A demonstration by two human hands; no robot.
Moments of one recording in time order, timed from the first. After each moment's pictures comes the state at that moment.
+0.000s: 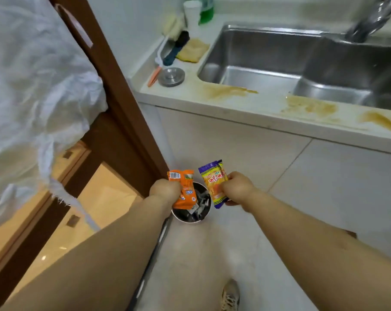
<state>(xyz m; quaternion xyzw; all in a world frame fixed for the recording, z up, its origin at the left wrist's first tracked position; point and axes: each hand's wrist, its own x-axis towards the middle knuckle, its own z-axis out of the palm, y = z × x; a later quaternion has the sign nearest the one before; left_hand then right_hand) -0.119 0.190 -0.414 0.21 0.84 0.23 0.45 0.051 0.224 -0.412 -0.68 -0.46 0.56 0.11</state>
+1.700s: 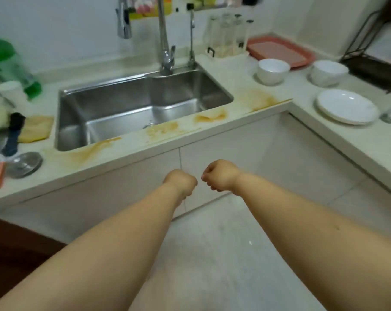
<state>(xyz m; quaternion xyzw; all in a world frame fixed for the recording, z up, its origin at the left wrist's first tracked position) 0.090 0.214 -0.302 0.60 0.63 -0.01 0.49 0.196 0.171 -0.304 -0.80 -0.41 0.40 0.15</state>
